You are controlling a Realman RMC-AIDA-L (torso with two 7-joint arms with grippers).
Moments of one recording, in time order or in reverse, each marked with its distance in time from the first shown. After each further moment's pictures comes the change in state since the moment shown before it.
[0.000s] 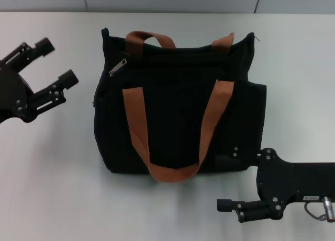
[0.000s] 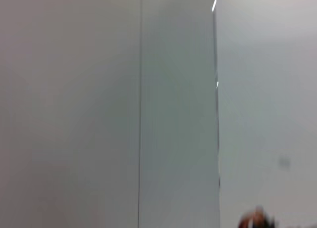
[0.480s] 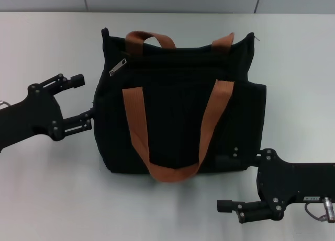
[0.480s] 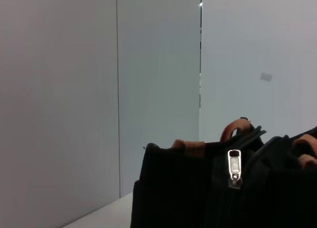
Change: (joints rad) left arm -0.053 0.010 0.006 0.017 0.243 -0.170 0.009; right arm -0.001 -0.001 0.000 0.002 0.000 -0.005 0.000
